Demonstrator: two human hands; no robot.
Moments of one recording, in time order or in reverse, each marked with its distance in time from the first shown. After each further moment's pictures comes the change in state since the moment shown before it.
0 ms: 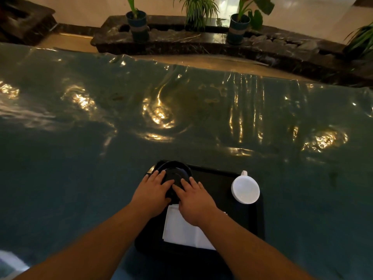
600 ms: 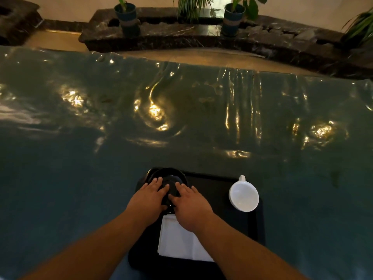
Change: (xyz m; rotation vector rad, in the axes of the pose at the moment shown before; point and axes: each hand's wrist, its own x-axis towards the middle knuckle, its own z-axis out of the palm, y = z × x) left_hand 0.030 -0.003 0.006 -0.073 -0.106 0.043; right_hand 0.025 0.015 0.000 0.012 -0.045 -0.040
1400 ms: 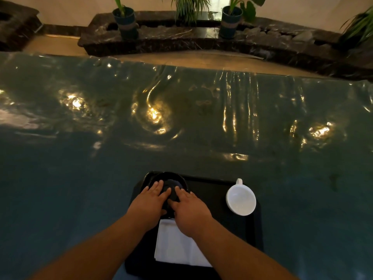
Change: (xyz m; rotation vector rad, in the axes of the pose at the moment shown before) left_hand 0.006 0.010 -0.002 0.050 -0.053 0.036; right_hand -0.006 0.003 -0.003 0.029 -0.046 0.006
